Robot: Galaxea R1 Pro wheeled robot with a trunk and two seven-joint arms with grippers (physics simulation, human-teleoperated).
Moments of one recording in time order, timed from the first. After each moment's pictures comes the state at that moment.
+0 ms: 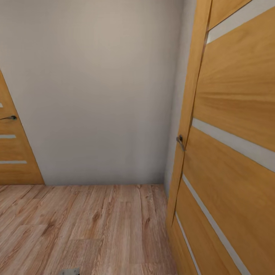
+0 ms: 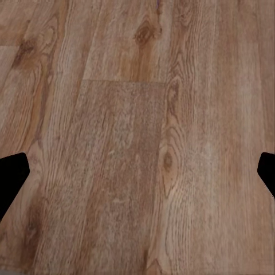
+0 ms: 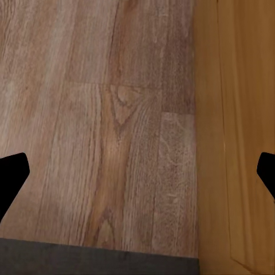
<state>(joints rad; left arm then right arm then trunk) -0.38 0.09 0.06 -0.03 0.01 -0.44 0.10 -0.20 0.04 0.08 -0.34 0.04 -0.16 0.00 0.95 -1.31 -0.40</state>
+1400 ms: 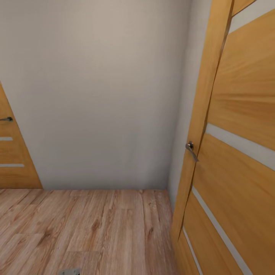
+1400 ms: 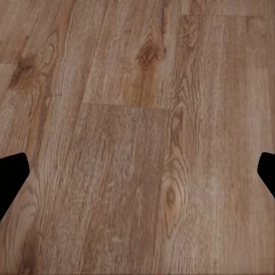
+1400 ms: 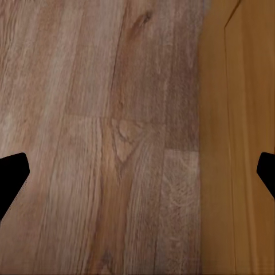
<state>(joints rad) -0.38 0.09 0.06 -0.03 0.01 -0.44 0.10 -0.20 0.04 0.08 -0.34 0.04 -0.16 0.00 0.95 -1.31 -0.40</state>
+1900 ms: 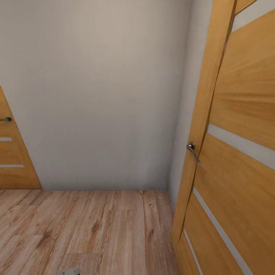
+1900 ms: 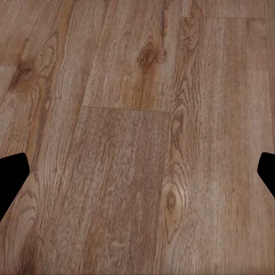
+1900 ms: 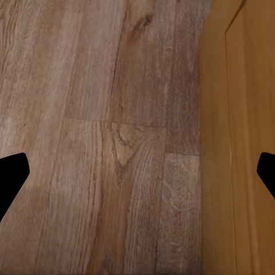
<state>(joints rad) -0.38 0.09 0.06 -0.03 0.01 -0.44 0.10 -0.20 0.04 0.08 -0.34 0.04 -0.16 0.00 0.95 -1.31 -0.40</state>
